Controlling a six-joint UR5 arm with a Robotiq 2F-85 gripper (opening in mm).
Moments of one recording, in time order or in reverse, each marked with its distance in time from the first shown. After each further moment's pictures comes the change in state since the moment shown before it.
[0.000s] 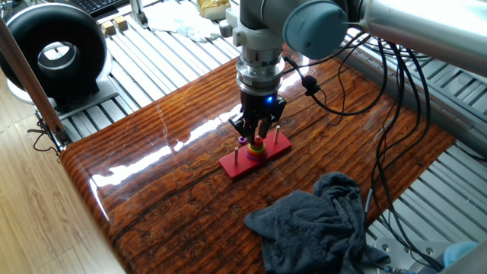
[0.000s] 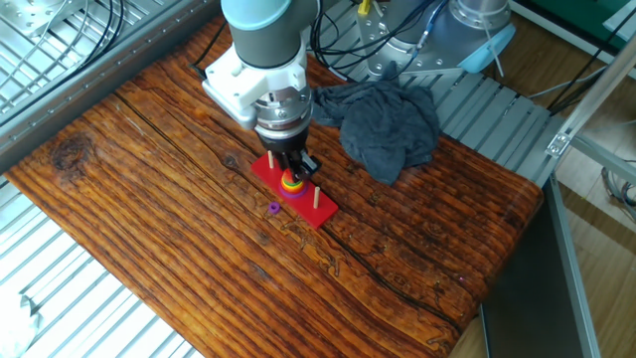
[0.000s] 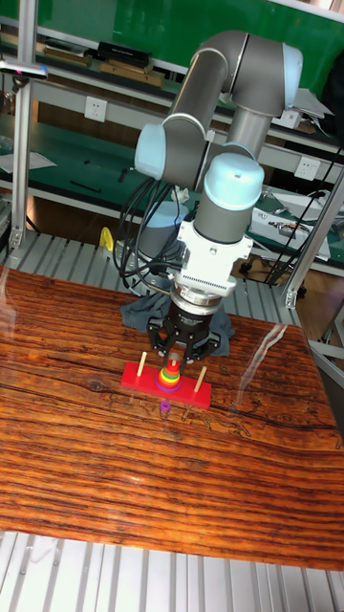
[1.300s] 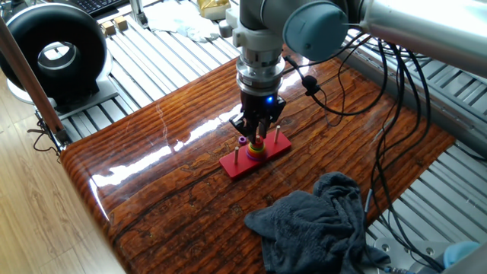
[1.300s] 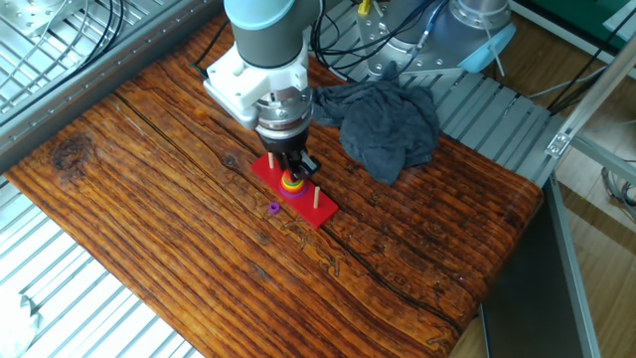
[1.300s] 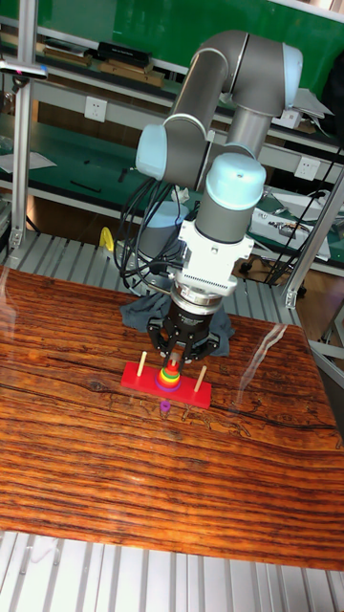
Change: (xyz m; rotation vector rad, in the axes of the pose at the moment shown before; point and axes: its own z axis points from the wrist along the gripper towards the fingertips) arm -0.001 -0.001 -0.001 0.013 -0.007 0.002
